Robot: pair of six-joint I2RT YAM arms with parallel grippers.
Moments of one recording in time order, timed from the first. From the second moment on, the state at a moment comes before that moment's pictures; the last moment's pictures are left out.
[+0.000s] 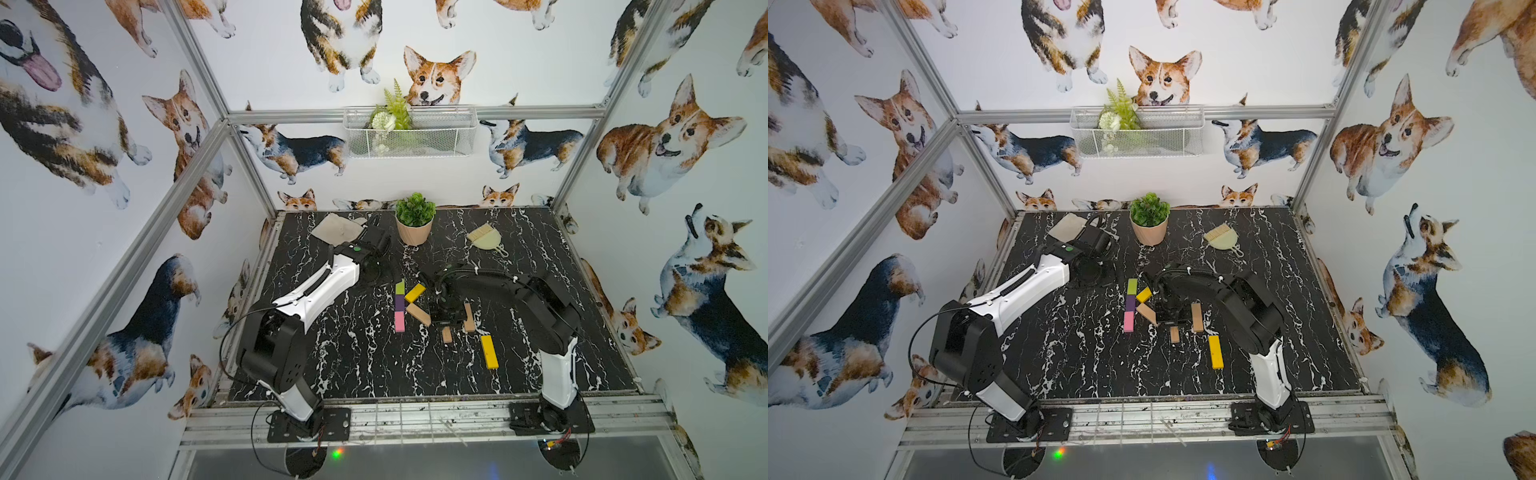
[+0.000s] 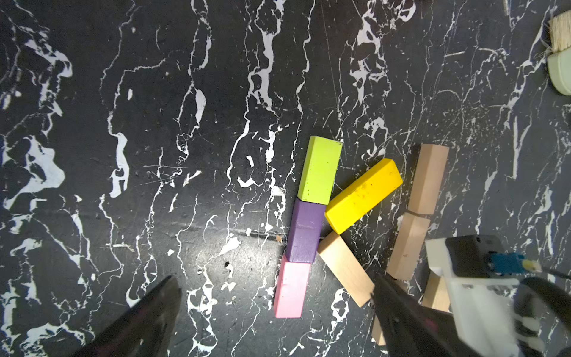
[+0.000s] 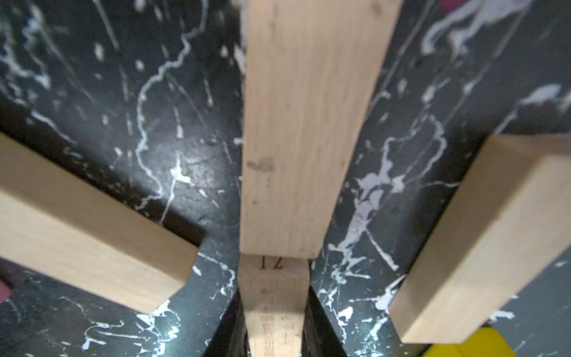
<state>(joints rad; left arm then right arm) -0.51 1.65 1.33 -0.87 0.00 -0.73 0.81 2.00 1.37 -1.02 -0.04 0.70</state>
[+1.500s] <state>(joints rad) -0.53 1.69 1.33 -0.85 0.01 -0.74 0.77 2.02 1.42 -1.01 -0.01 0.71</state>
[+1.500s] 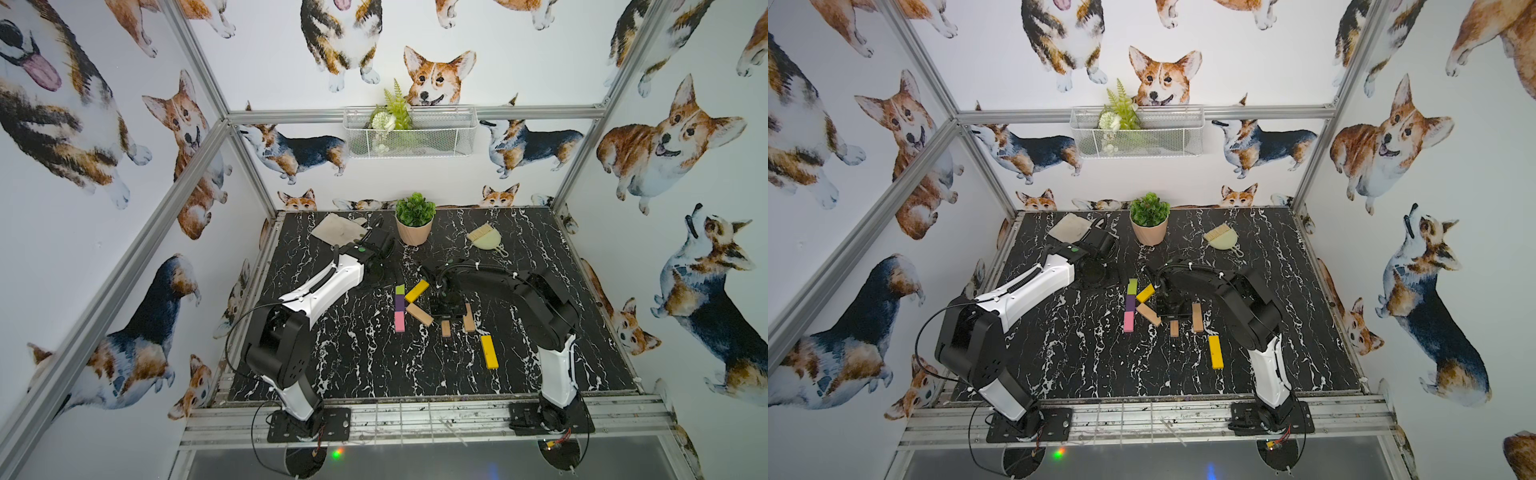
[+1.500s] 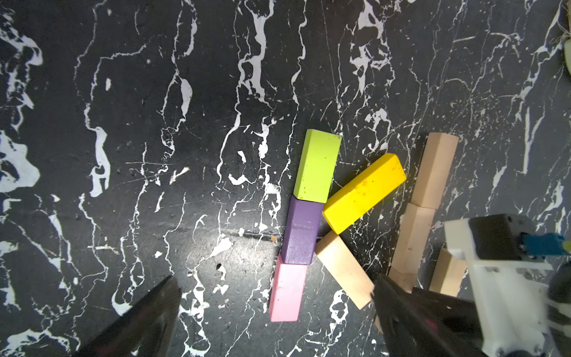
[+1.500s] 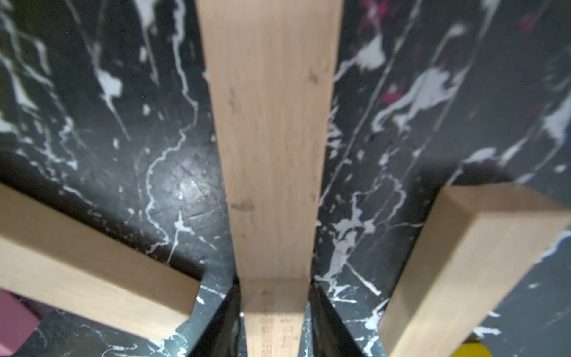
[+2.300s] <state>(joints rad) -0.58 1.72 1.40 -0.86 0.00 -0.69 0.67 1.82 1.37 -0.98 0.14 0.71</state>
